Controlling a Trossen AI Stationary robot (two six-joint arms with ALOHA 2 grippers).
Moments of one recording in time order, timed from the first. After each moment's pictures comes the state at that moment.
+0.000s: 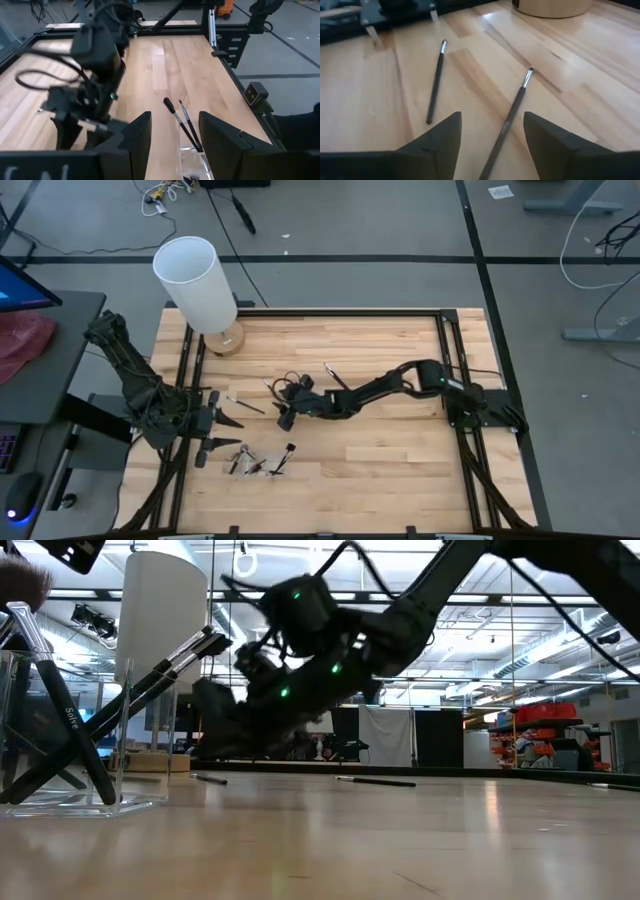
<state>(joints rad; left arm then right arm) -0.91 0.73 0.60 -0.34 -0.78 -0.40 0.07 2.34 1.44 0.42 0.39 0.30</state>
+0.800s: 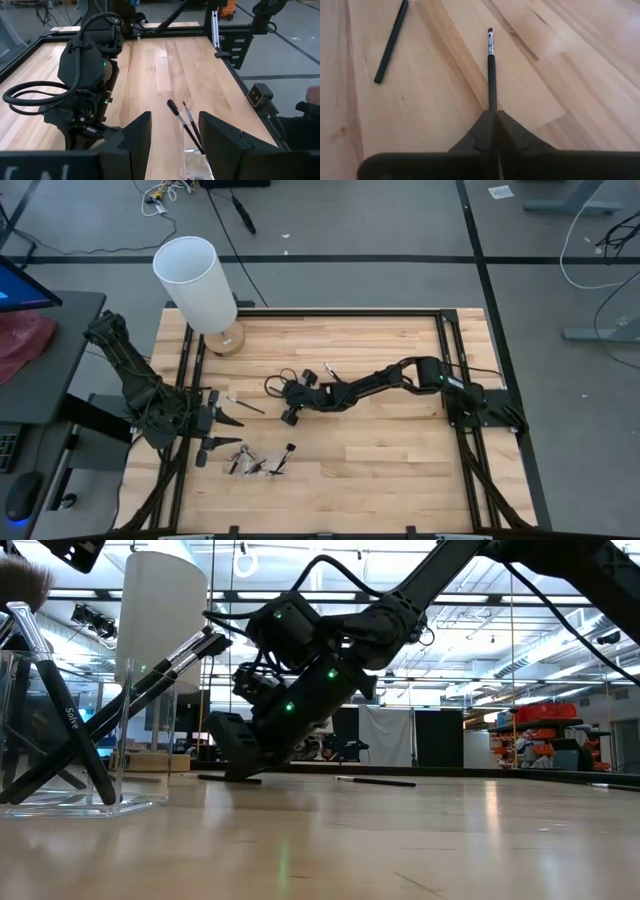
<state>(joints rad) -0.91 0.73 0.60 -0.34 -0.79 -0.38 0.02 2.37 1.49 0.08 0.35 0.26</state>
